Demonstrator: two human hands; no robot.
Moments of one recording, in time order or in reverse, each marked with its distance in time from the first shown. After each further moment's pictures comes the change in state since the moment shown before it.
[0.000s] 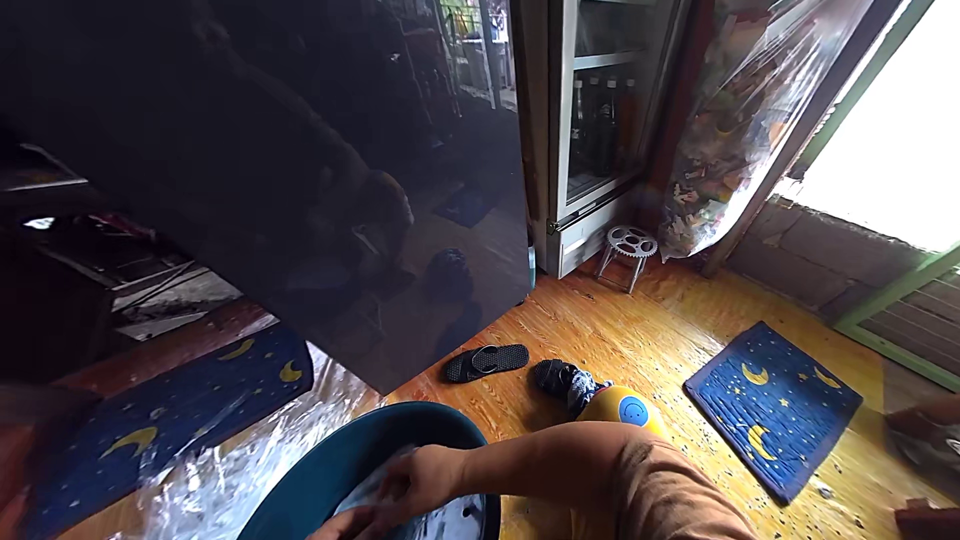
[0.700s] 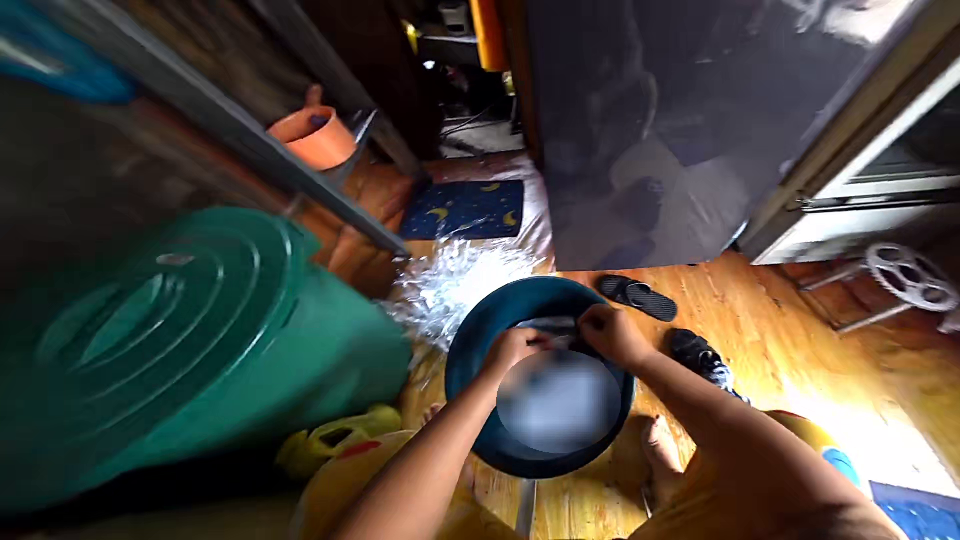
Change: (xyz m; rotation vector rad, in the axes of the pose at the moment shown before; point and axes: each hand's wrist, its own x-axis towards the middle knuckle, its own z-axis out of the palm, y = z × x) left_hand -0.005 0.012 -0.014 -0.025 0.069 -0.174; right_hand 0.007 -0.008 -0.029 -0.157 0.196 0.116
